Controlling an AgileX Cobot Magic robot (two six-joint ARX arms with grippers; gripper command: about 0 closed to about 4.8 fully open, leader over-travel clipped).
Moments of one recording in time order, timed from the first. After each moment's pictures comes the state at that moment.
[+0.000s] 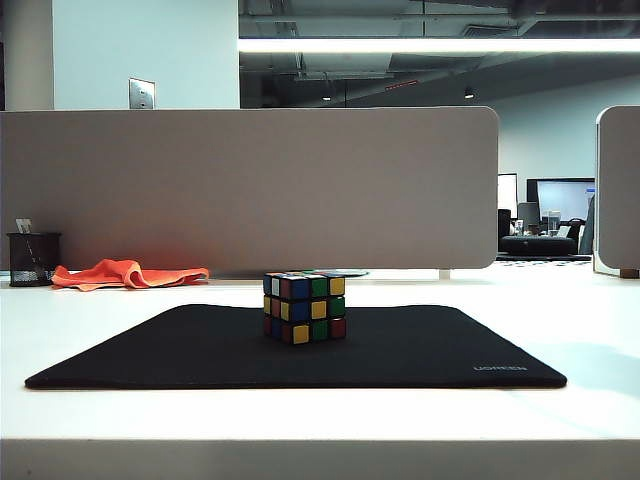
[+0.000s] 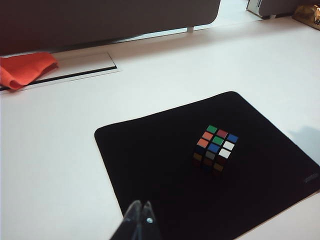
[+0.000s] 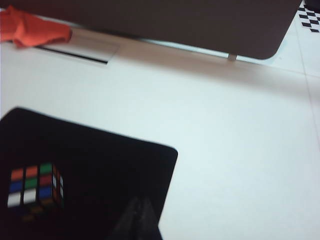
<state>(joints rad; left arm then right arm) -0.20 0.50 0.68 -0.49 0.26 0.05 0.50 0.98 0.97 -0.38 0.29 0.03</state>
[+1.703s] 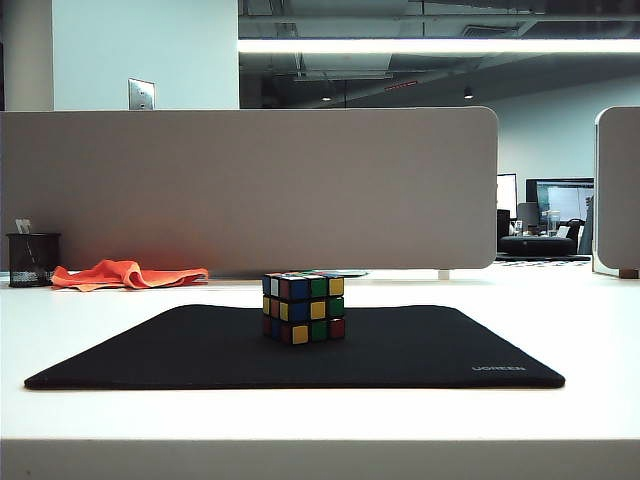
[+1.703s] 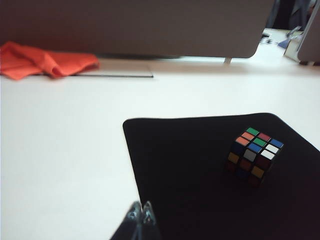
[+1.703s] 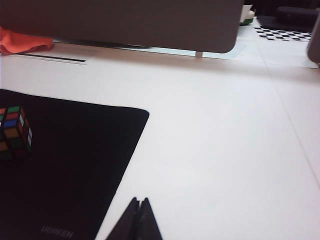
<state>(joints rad) -0.20 0.01 0.14 -0.23 0.11 -0.11 0.51 0.00 0.17 -0.31 0.36 0.00</state>
